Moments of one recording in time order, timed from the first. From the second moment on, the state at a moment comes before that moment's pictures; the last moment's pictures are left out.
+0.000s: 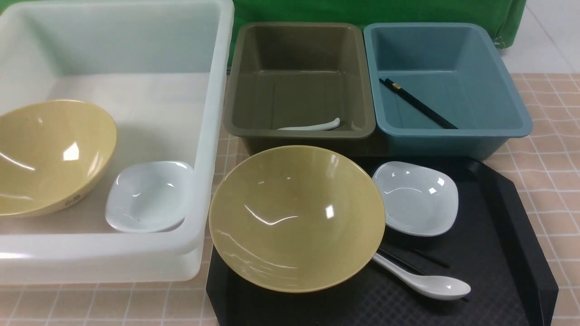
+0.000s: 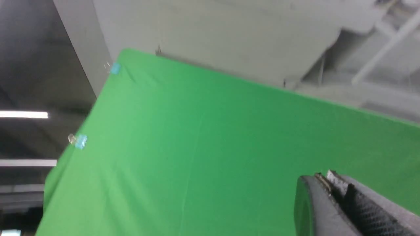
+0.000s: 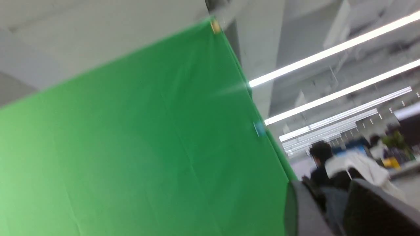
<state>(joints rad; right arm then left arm) -0.02 0.02 -0.01 0.16 -0.54 0.24 0.04 0.06 -0.28 -0.11 -0.40 -0.13</state>
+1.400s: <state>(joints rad) 0.19 0.89 -0.54 0.33 0.43 -0.51 -0.66 1.79 -1.47 -0.15 0.95 0.12</state>
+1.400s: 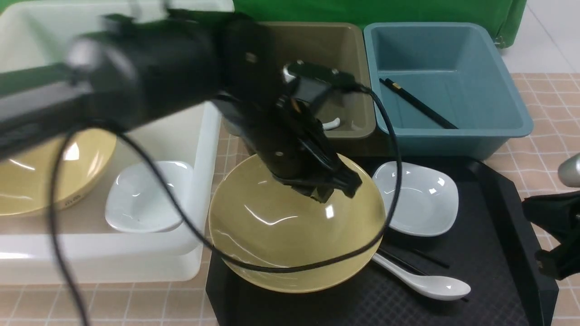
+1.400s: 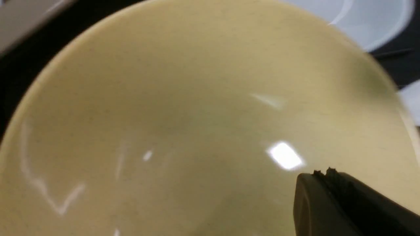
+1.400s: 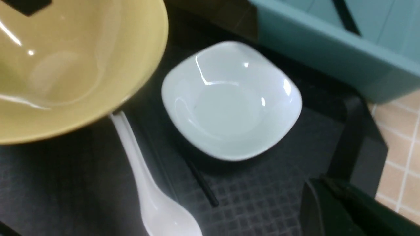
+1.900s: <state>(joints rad) 0.19 0.92 -0.54 0.33 0.41 -0.50 -0.81 1.95 -1.50 -0.23 0.83 0.09</state>
